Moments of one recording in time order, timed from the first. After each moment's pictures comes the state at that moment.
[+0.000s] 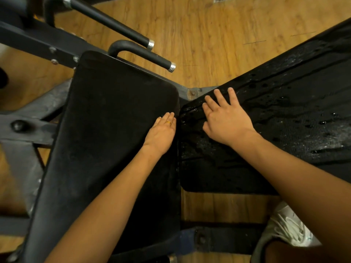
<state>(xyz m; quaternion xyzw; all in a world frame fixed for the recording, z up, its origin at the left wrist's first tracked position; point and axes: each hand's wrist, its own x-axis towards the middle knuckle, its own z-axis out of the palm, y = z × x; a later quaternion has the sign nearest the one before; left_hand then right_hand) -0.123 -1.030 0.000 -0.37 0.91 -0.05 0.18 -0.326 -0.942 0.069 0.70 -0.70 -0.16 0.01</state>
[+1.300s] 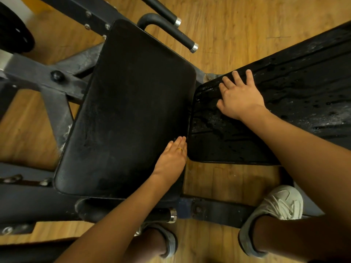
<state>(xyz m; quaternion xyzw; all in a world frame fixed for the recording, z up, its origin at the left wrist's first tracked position) -0.063 -0.863 -0.001 -0.36 0.89 -0.05 0.26 -0.327 -0.944 0.070 0.70 -0.69 -0.18 0.01</state>
